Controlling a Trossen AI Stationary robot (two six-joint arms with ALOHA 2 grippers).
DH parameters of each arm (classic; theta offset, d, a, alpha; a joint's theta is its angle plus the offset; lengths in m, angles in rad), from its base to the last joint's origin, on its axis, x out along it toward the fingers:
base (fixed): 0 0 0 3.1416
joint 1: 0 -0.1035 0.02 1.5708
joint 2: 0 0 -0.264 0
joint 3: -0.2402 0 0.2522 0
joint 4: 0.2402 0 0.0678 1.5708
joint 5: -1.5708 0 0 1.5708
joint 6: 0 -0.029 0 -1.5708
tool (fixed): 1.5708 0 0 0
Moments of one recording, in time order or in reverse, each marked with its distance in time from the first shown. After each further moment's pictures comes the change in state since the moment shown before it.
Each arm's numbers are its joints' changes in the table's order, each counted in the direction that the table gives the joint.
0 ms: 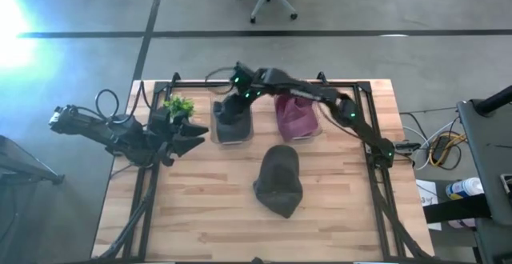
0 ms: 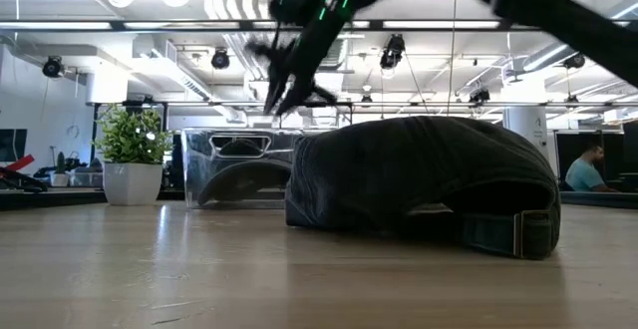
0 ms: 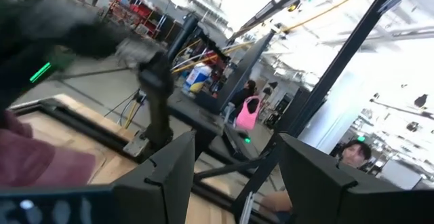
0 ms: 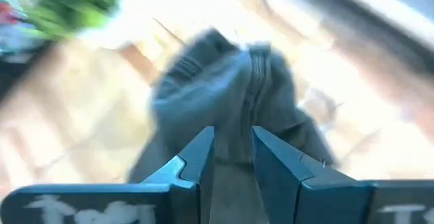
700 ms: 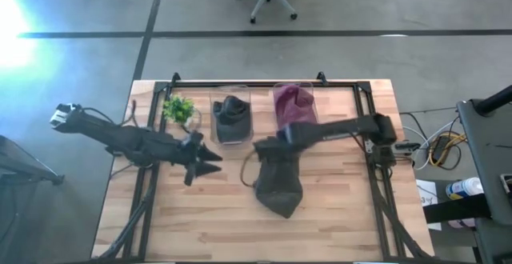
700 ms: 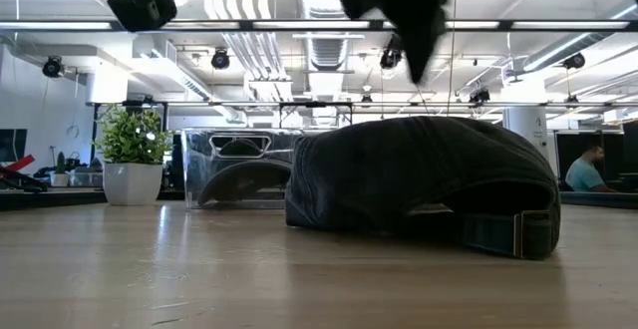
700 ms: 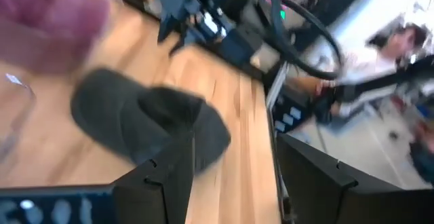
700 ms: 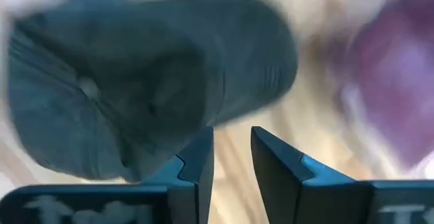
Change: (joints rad) left arm 0.004 0.188 0.003 0.310 -0.190 0.144; right arm -0.469 -0.385 0.474 0.537 -0.106 -0.035
